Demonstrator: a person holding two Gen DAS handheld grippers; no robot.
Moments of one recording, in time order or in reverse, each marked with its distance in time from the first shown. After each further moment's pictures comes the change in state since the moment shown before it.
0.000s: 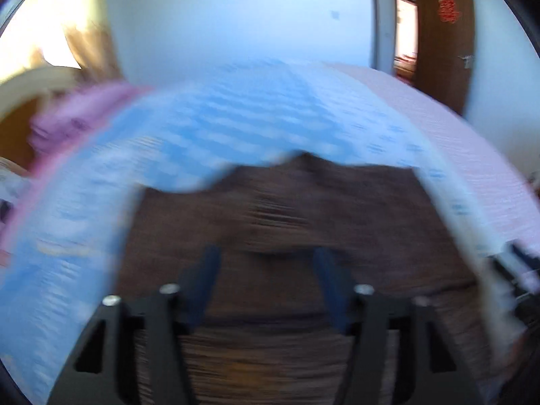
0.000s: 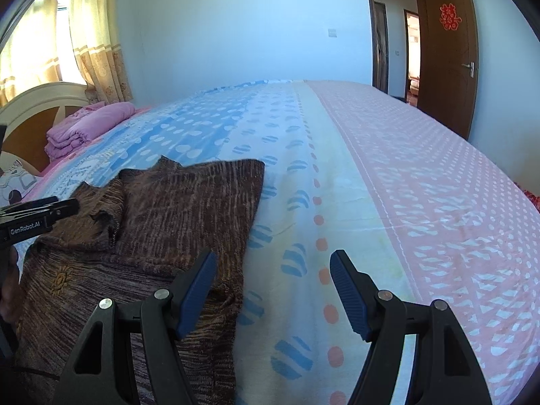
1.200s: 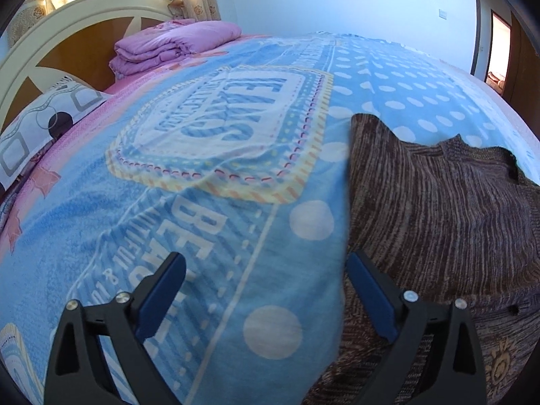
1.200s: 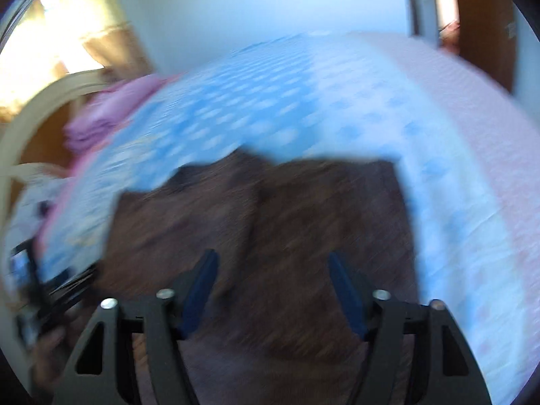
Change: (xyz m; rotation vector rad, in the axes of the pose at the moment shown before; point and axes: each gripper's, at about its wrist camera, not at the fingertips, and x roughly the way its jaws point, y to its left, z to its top) left arm 0.075 0.166 -0.045 -0.251 0.173 0.225; right arm 0.071 0.107 0.055 0.084 0.286 0.245
